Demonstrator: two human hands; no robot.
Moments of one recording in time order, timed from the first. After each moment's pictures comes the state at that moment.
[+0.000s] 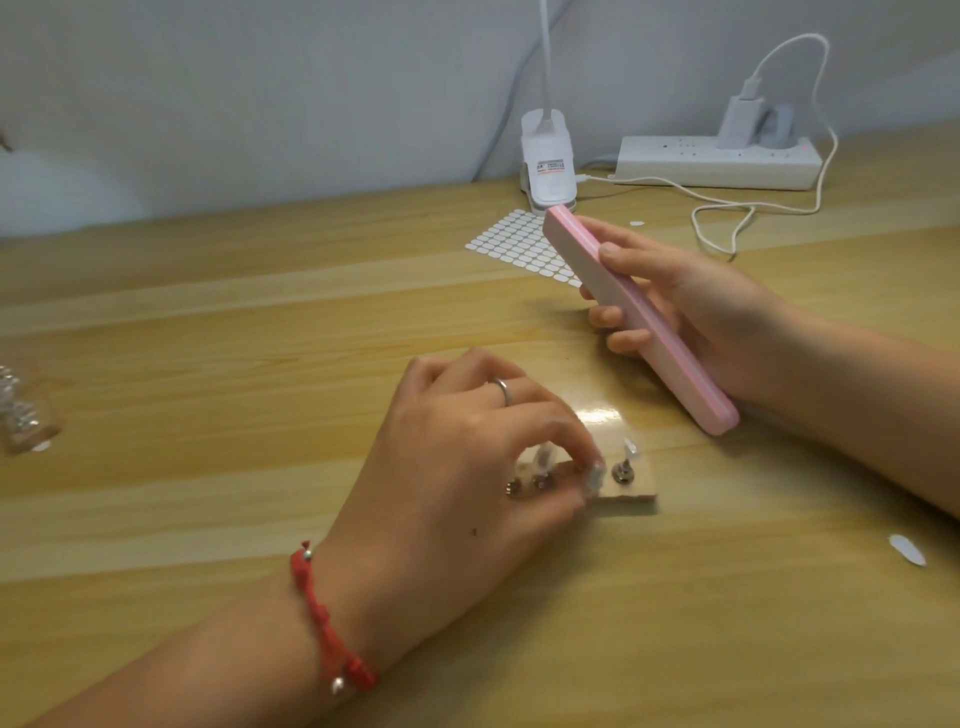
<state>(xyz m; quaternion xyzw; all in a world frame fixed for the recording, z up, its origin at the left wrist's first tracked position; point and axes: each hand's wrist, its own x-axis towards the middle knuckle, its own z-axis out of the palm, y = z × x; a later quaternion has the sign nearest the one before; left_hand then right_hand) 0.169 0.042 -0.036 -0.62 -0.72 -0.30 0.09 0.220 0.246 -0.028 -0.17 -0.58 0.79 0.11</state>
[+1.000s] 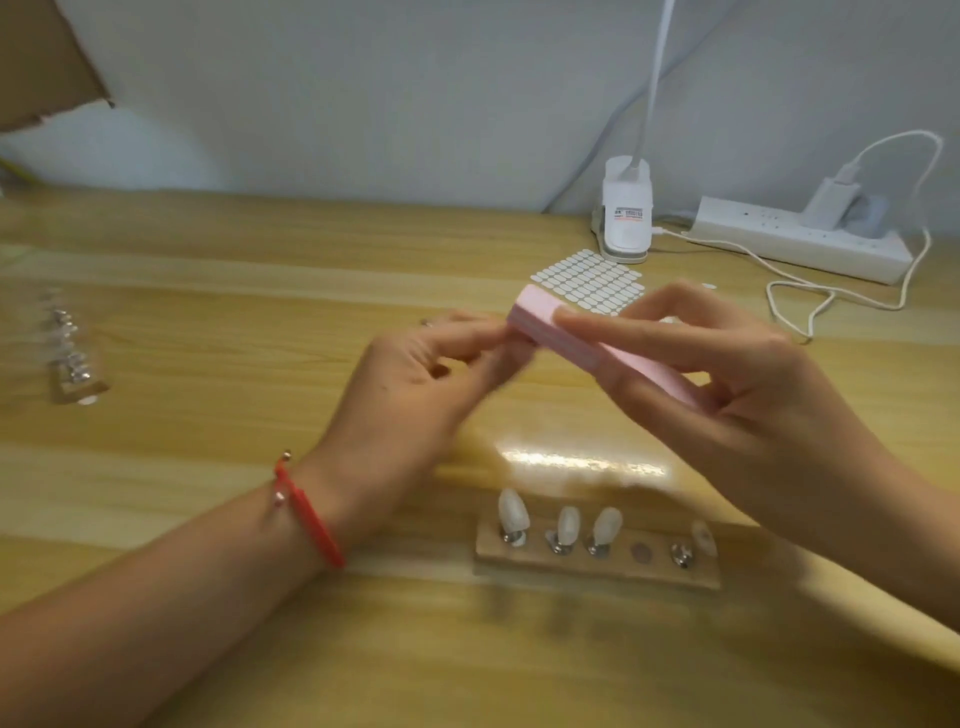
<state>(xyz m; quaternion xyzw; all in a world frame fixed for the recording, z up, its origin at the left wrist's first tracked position) 0.111 0.047 -0.039 -0.37 -0.67 -0.63 -0.12 0.231 0.201 -0.024 0.03 -0.90 0.35 0.27</state>
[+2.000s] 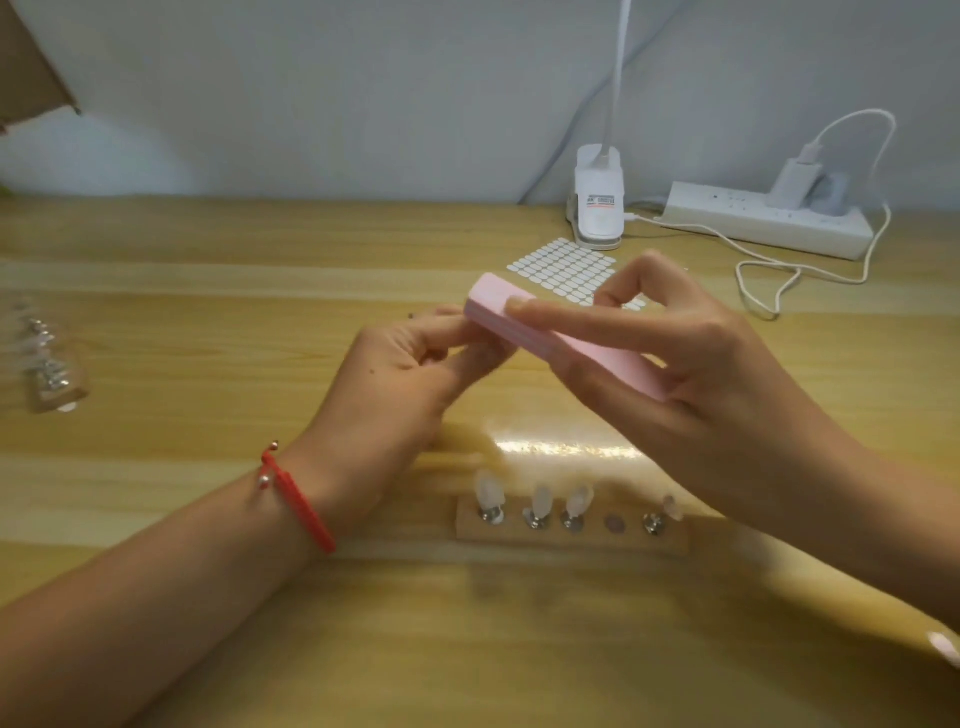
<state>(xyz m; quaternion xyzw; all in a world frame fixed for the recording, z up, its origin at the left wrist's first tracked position) 0.111 0.050 -0.041 -0.38 -0.64 -0.65 -0.17 0.236 0.190 -0.019 0.01 -0.91 0.31 0.28</state>
